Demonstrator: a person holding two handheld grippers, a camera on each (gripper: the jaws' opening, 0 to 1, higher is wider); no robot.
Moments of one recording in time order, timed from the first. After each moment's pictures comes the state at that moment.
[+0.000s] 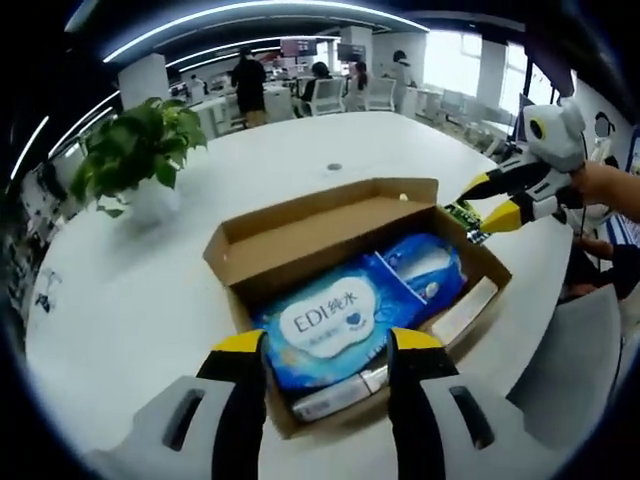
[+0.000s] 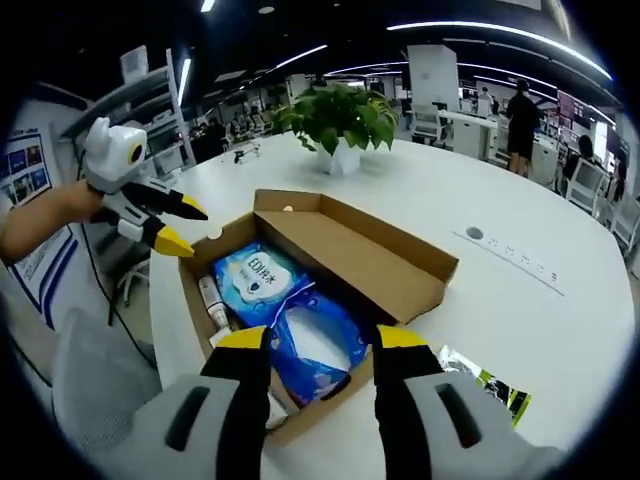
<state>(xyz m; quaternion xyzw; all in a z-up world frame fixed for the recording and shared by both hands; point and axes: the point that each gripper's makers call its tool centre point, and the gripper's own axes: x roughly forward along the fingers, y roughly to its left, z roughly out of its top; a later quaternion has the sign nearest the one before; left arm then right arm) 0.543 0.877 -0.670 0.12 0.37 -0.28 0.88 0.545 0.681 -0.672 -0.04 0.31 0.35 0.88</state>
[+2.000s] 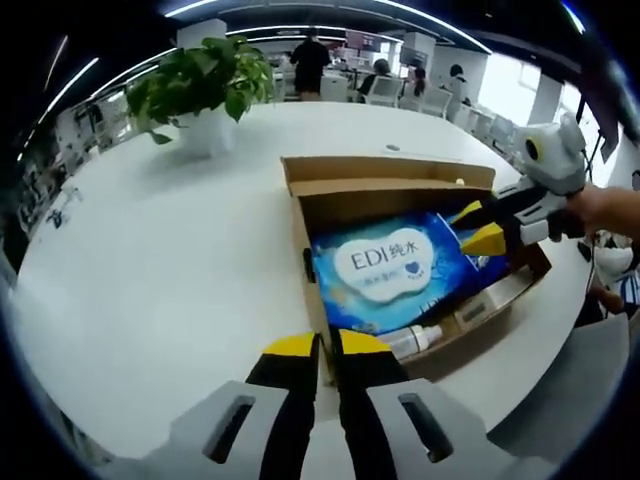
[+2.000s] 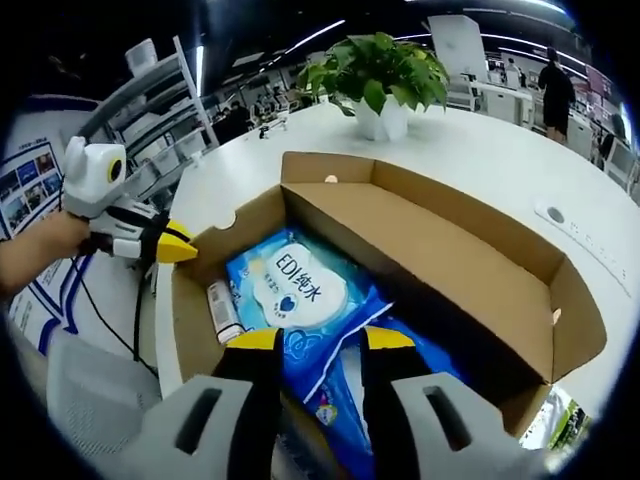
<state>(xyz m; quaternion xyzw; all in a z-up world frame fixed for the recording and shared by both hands) 0.530 0.934 -0.720 0.03 0.40 -0.20 0.90 0.572 0.770 -0.736 -0.02 0.37 0.40 0.84</state>
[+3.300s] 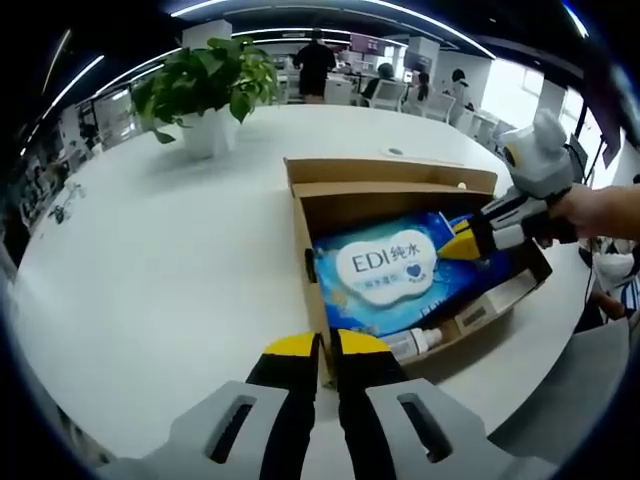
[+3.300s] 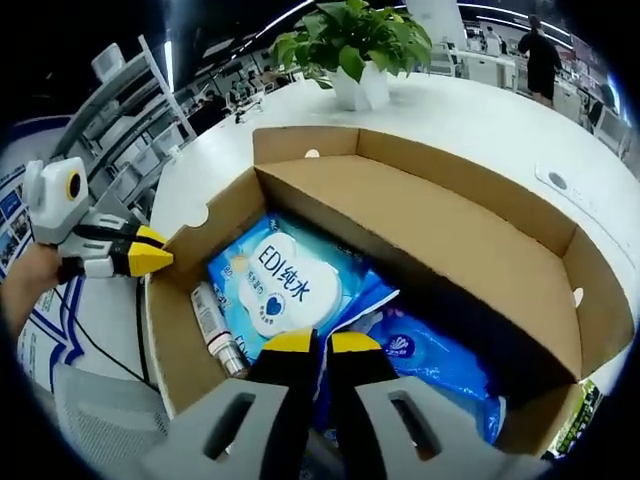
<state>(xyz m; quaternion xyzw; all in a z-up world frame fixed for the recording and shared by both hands) 0.533 0.937 -0.724 0.03 0.39 -0.19 0.90 0.575 0.783 -0.754 0.00 0.43 0.36 0.83</state>
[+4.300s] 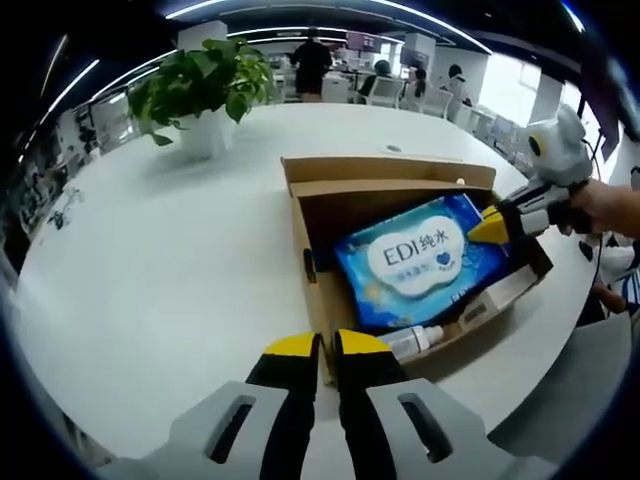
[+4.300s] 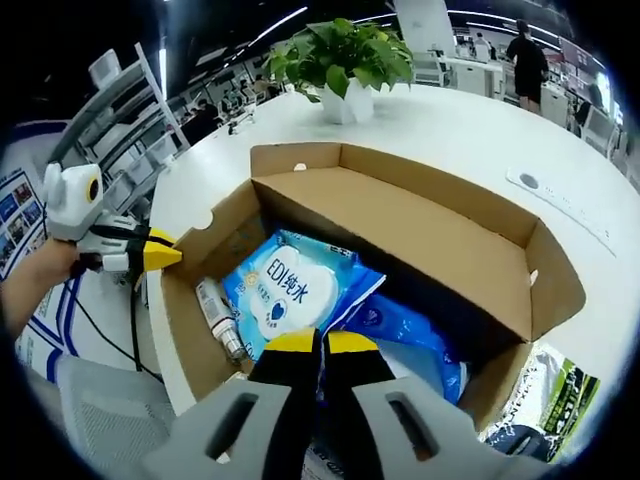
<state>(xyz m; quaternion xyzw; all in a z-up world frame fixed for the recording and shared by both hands) 0.534 0.939 -0.725 0.04 0.40 -0.19 0.90 0.562 0.745 -0.733 0.00 0.41 0.34 0.84</state>
